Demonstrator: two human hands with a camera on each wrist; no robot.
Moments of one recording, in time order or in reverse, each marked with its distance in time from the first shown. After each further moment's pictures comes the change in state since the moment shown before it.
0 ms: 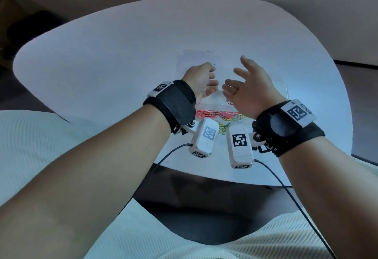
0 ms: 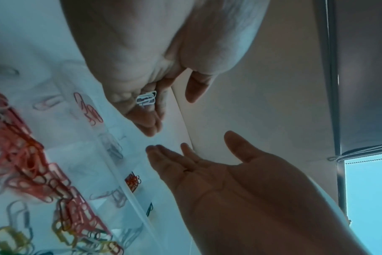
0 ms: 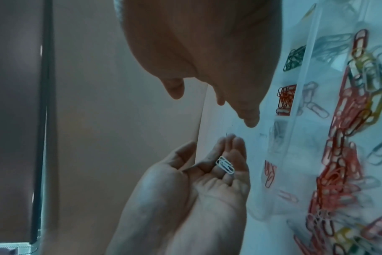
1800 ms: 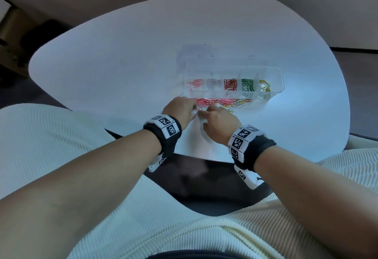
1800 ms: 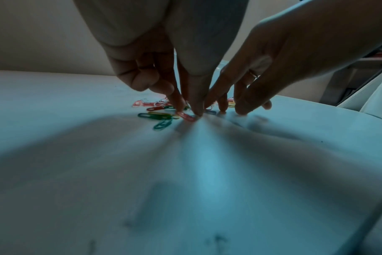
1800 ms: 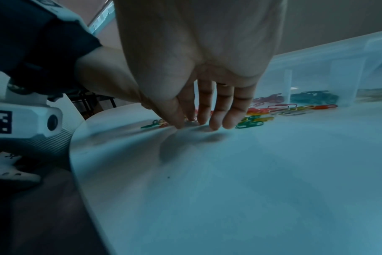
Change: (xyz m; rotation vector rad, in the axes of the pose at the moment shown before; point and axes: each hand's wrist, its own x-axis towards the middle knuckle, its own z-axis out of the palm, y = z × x) left_hand 0.003 -0.104 -0.067 1.468 0.047 0.546; right_hand -0.009 0.124 -0.032 -1.857 -0.112 -0.573
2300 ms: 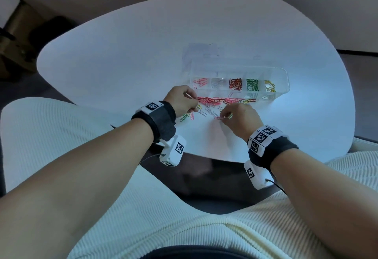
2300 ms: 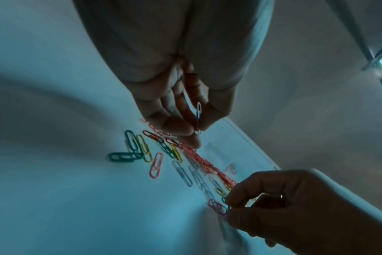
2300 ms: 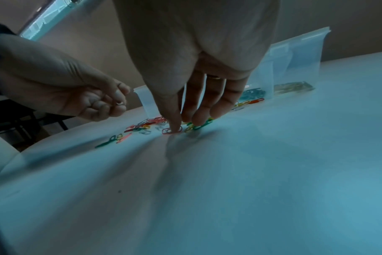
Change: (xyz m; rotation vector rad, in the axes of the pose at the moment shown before) left_hand -0.008 0.002 -0.033 -0.893 0.002 -0.331; right_hand -0.005 0.039 -0.006 0.236 0.171 0.179
